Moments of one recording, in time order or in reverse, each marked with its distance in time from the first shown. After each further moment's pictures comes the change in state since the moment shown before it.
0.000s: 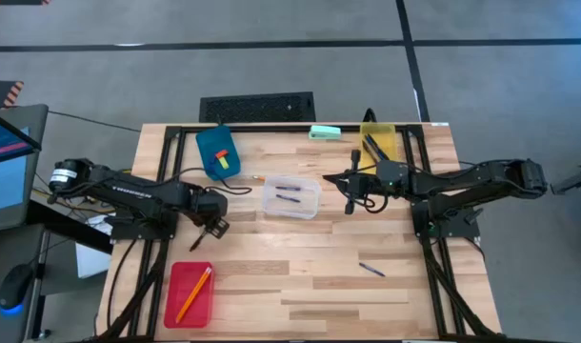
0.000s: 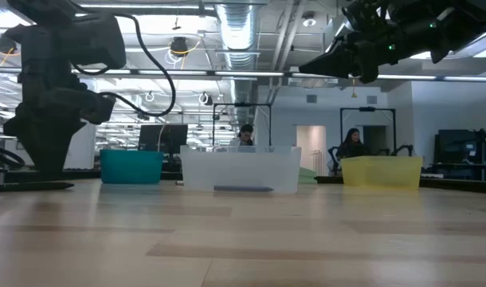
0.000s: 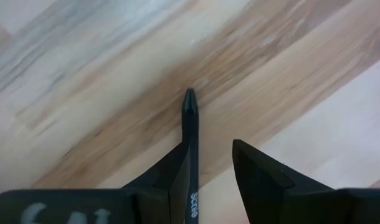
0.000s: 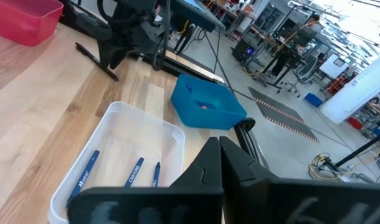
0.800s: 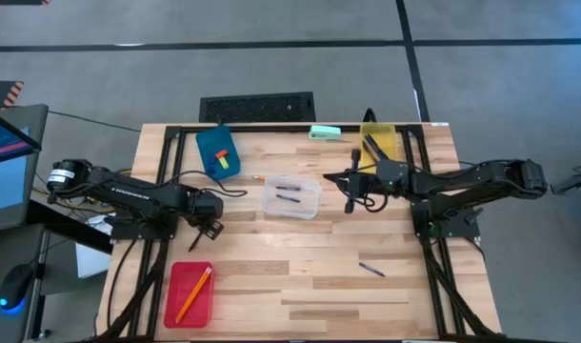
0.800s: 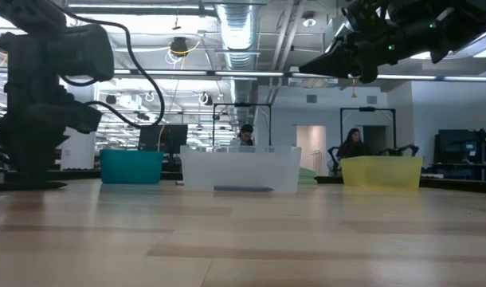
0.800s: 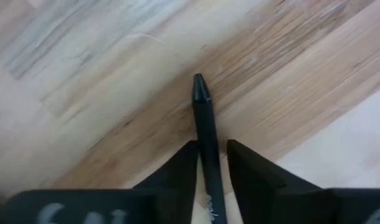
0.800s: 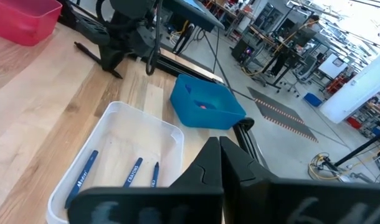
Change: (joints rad) left arm -0.012 -0.005 -0.092 0.009 -0.006 0.015; right arm -0.005 0.000 0.000 0.002 0.000 0.000
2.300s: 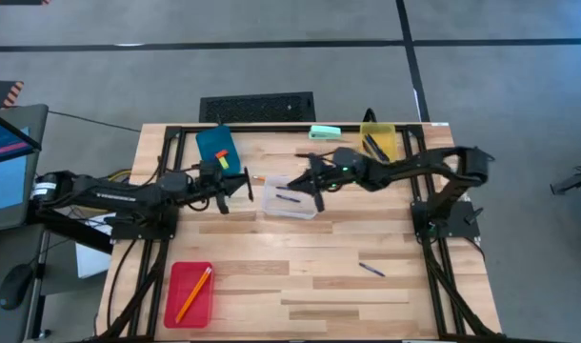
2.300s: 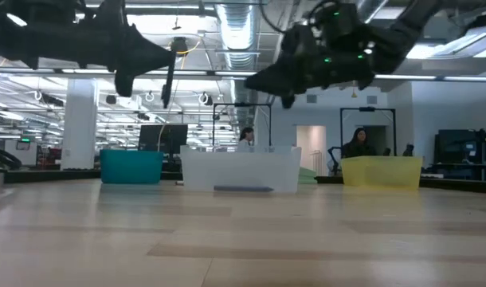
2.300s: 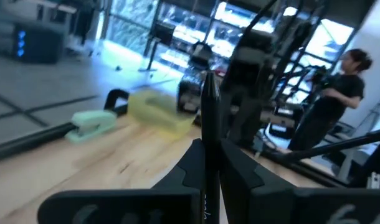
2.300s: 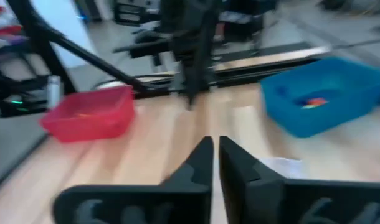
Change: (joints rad) left arm 0.134 -0.303 -0.211 1.393 -0.237 0.614; right arm -0.128 0.500 0.272 0.220 -0.479 0.646
